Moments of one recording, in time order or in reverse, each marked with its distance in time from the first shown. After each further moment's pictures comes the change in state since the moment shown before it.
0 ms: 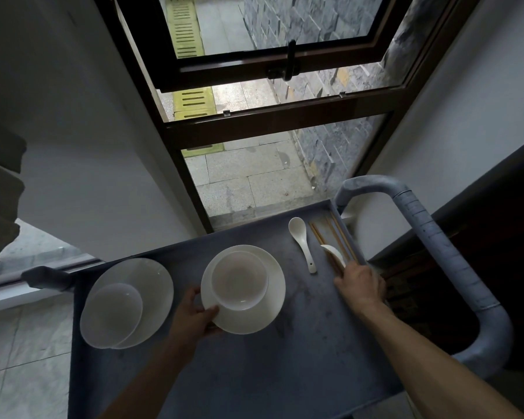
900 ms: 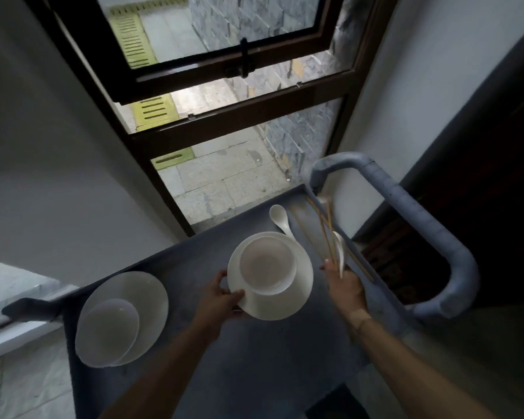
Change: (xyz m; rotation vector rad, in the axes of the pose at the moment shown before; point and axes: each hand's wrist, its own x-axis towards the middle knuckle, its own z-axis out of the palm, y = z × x) left_hand -0.001 0.027 0.048 0.125 -0.234 -0.005; right_hand -0.087 -0.013 0.005 1.043 0.020 0.361
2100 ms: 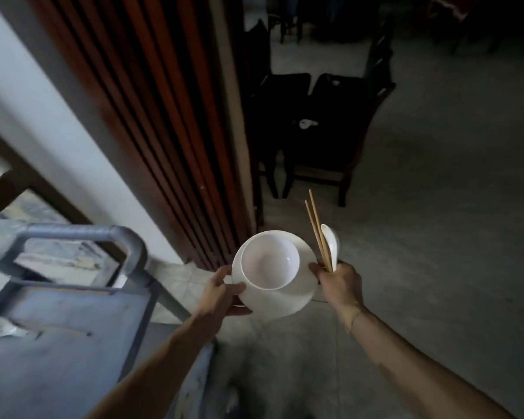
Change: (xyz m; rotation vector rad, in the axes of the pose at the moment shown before) left_hand -0.244 -0.134 0.408 0.598 -0.815 0.056; right_hand -0.266 0.306 -0.373 0.435 0.826 0.327
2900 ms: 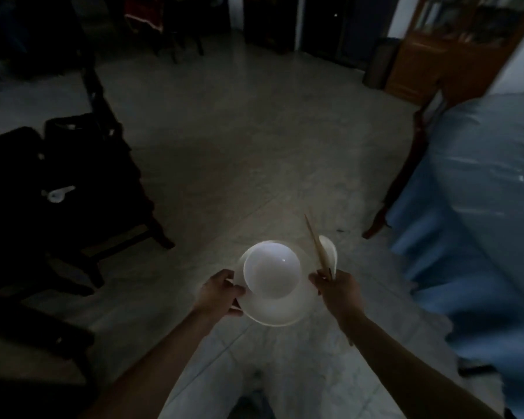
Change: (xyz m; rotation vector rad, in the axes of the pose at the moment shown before) left_hand 0.155 0.052 0.436 0.681 -0.736 0.074; right_hand 0.100 0.119 -0.291 0.256 0.714 0.445
